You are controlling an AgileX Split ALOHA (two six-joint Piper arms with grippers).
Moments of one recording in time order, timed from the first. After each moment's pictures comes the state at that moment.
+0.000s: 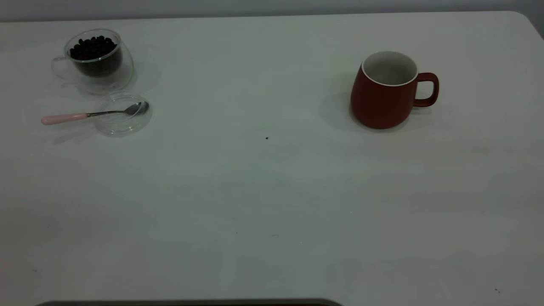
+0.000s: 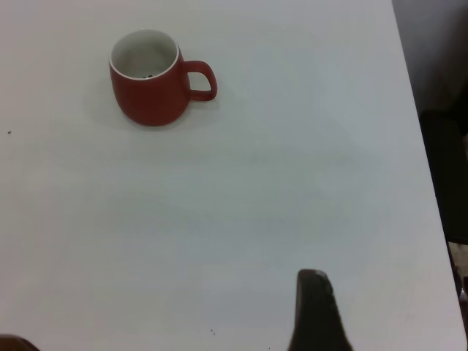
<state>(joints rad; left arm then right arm) 0.05 -0.02 -0.49 -0.16 1.14 0.19 0.06 0.03 -0.47 -0.02 1.12 0.03</state>
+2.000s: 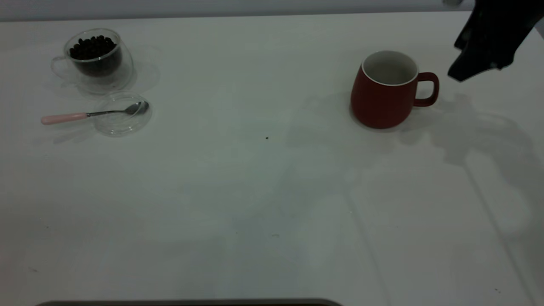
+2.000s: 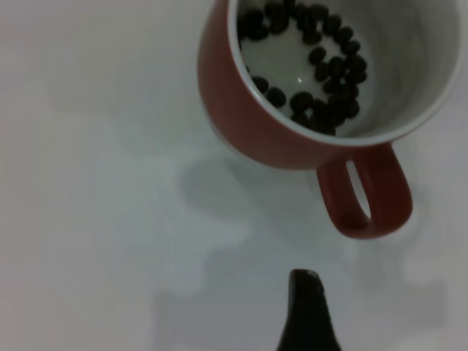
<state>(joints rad) 0.05 -0.02 -0.49 -0.16 1.14 0.19 0.03 2.14 -1.22 0.58 0.43 -1.67</state>
